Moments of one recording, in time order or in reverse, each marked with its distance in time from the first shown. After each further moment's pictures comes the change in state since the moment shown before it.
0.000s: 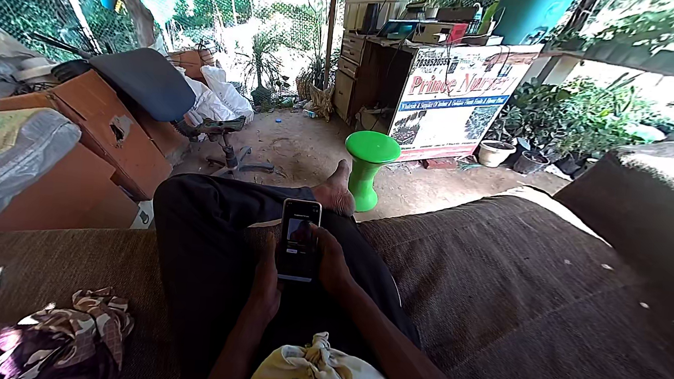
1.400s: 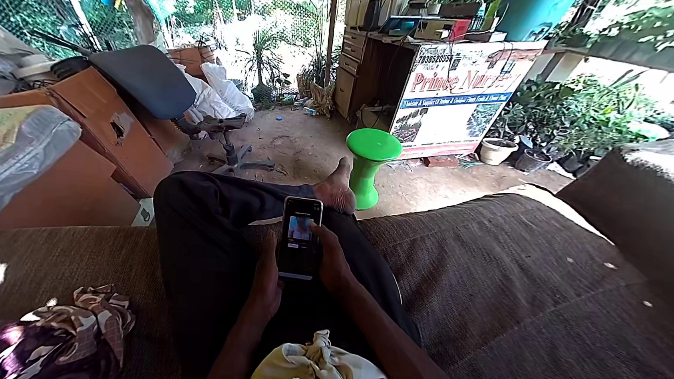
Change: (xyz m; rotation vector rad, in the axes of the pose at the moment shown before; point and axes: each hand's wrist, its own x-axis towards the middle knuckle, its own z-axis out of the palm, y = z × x) left_hand -0.002 0.001 0.000 -0.007 -0.003 0.005; right_hand -0.001 -0.003 0.002 0.000 0.006 0.023
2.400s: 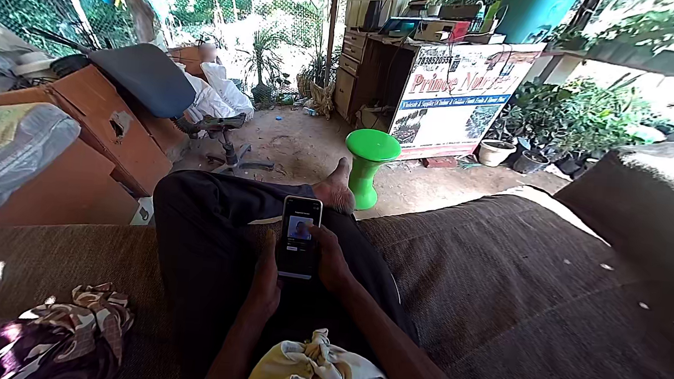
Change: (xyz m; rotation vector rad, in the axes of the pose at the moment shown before) left_hand 0.001 0.001 0.000 -0.002 0.001 -0.017; right_hand 0.002 0.001 0.000 0.001 0.005 -0.003
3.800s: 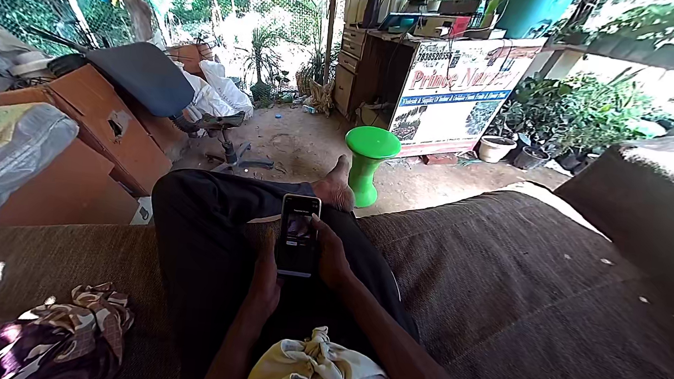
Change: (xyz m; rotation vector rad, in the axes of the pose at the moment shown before) left_hand 0.002 -0.001 0.000 -0.003 0.000 0.008; right_hand -0.001 -0.002 -0.002 -0.007 -0.042 -0.020
